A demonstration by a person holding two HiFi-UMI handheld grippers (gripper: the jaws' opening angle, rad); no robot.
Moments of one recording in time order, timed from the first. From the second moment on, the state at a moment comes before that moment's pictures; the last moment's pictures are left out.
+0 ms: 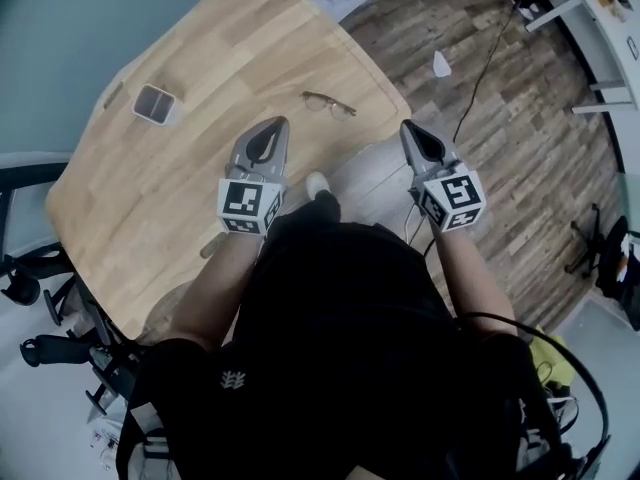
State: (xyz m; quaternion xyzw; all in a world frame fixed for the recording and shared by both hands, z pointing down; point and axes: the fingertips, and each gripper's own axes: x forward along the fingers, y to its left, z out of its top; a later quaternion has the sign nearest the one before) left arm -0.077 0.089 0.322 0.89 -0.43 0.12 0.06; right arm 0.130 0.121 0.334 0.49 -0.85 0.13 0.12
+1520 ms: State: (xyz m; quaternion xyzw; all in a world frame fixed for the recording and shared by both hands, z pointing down) left arm -0.116 -0.009 0.448 0.81 -0.52 0.18 0.17; right arm -0.022 -0.022 0.563 0.14 -0.90 0.11 0.40
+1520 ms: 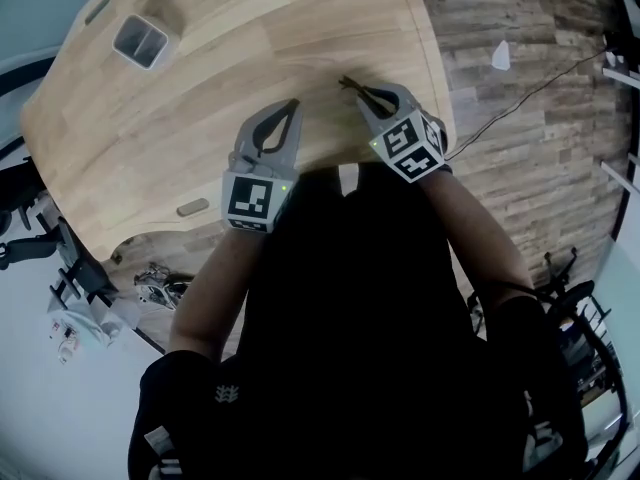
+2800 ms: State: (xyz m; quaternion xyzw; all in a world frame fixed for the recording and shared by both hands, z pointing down) left arm -0.008 0.002 0.488 0.91 -0.28 0.14 0.27; right arm -0.007 0.004 0.505 0.13 -0.96 0.02 0.26
